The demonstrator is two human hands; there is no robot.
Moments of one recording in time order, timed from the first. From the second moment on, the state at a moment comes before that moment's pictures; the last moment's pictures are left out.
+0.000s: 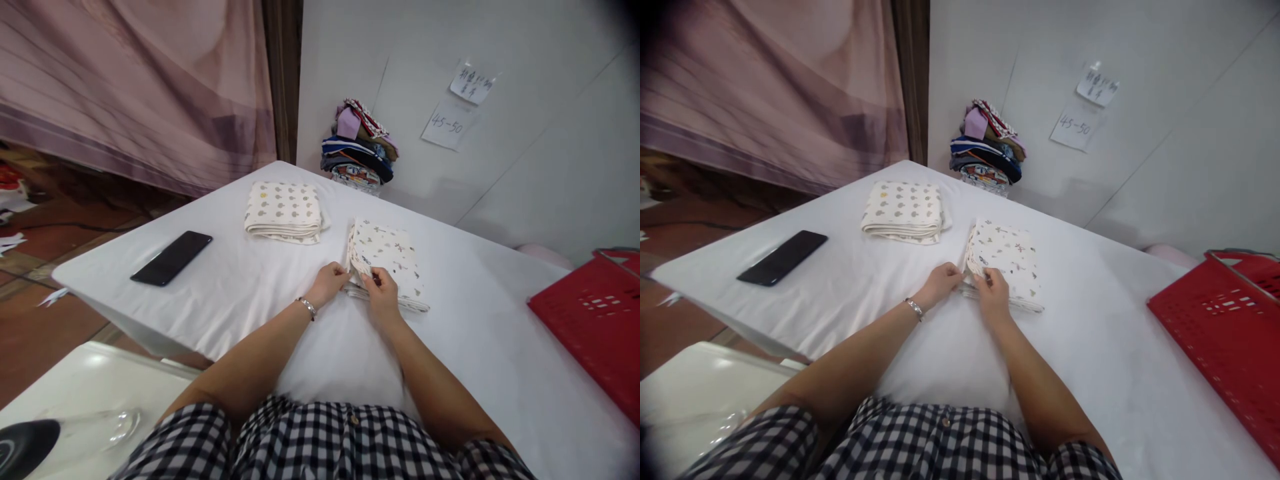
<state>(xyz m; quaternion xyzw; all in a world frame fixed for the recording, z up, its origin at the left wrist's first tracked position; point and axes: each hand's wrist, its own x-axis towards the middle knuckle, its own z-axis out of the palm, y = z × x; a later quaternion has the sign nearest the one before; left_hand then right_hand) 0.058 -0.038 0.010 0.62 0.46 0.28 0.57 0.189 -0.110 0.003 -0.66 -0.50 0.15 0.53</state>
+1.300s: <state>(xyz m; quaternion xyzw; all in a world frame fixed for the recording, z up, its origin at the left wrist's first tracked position) 0.049 -0.034 0.003 0.76 0.46 0.32 0.33 0.199 -0.105 0.001 -0.69 -0.50 0.15 0.50</state>
